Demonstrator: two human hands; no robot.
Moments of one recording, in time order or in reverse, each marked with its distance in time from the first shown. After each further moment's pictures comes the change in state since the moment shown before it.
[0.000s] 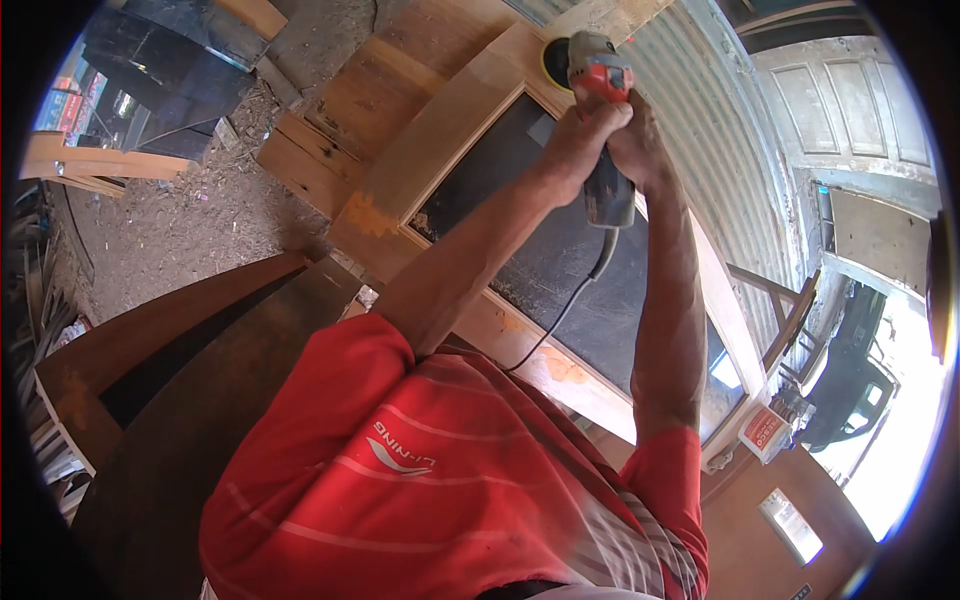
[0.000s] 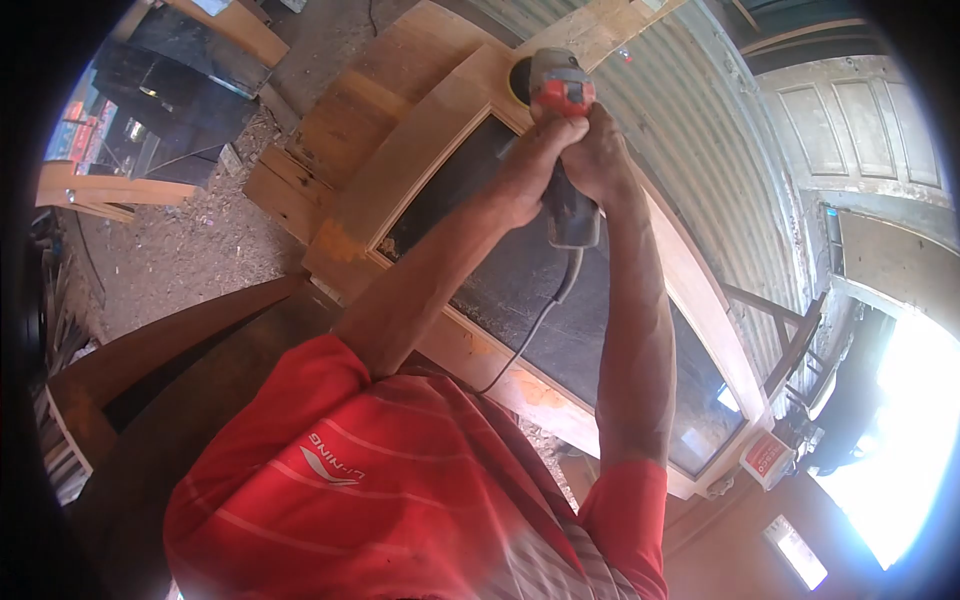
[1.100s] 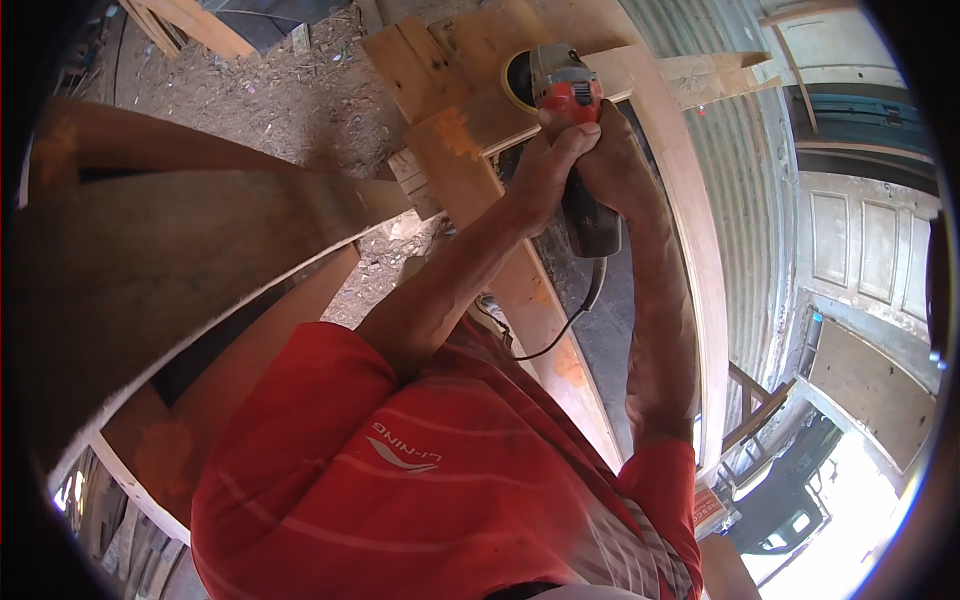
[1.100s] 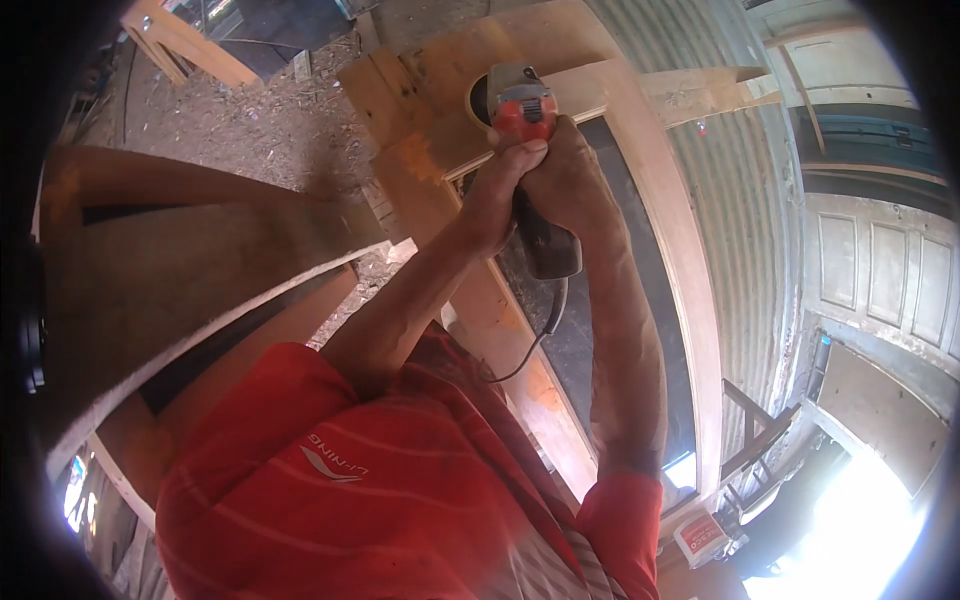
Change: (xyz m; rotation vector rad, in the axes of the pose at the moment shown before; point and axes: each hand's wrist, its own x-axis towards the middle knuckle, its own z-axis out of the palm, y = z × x) left_hand -0.136 0.024 -0.062 -0.017 0.285 0.357; right_hand -0.059 -0.099 0.087 0.082 -0.375 -0.121
